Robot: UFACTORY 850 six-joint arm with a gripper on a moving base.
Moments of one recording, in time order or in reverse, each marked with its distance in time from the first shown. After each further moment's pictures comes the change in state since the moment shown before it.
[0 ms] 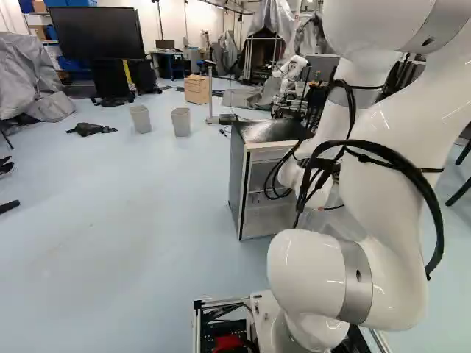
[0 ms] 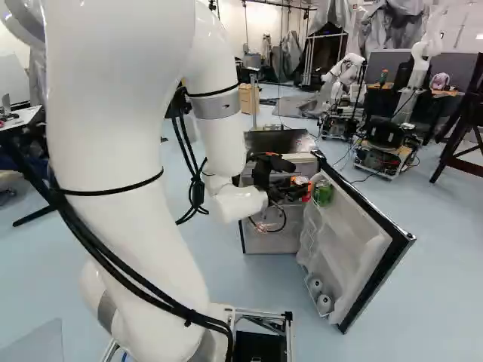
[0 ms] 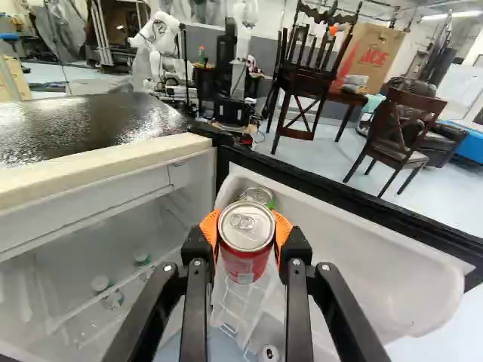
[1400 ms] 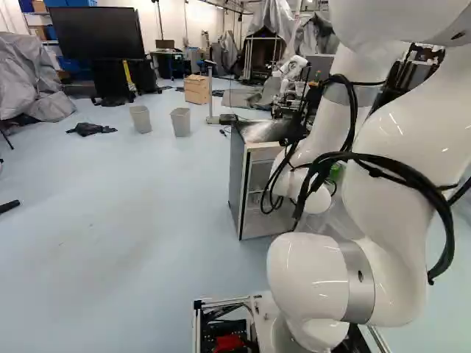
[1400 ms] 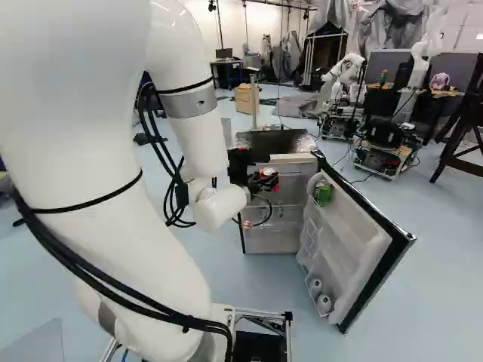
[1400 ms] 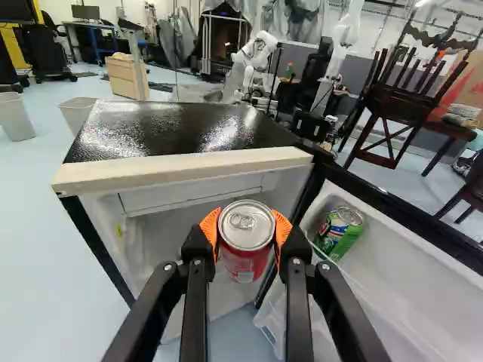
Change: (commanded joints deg) arm 5.4 7.4 4.7 -14.7 -3.4 0.0
